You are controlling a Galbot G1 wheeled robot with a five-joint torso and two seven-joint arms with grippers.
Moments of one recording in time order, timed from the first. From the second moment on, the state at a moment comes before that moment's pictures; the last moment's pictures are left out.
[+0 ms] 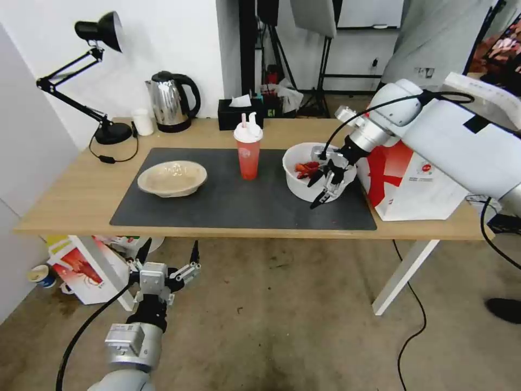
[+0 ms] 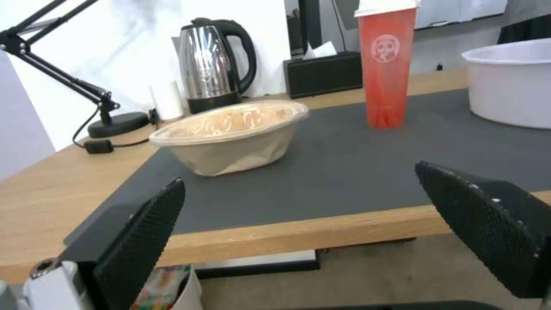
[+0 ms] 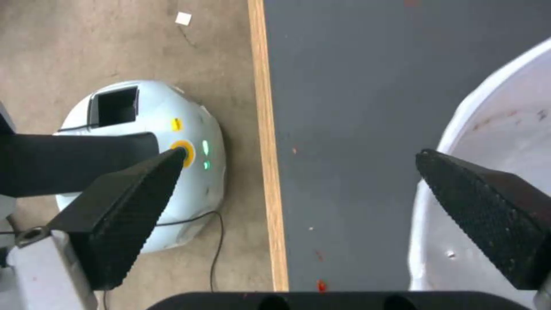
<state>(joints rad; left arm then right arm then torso) 1.80 -1.50 -0.55 -2.30 0.00 0.00 0.00 0.31 0.89 -0.73 1.18 0.37 -0.65 -1.53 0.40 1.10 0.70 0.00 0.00</state>
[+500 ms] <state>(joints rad) 1.80 -1.50 -0.55 -2.30 0.00 0.00 0.00 0.46 0.89 -0.78 1.17 0.45 -0.65 -1.53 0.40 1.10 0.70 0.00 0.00</state>
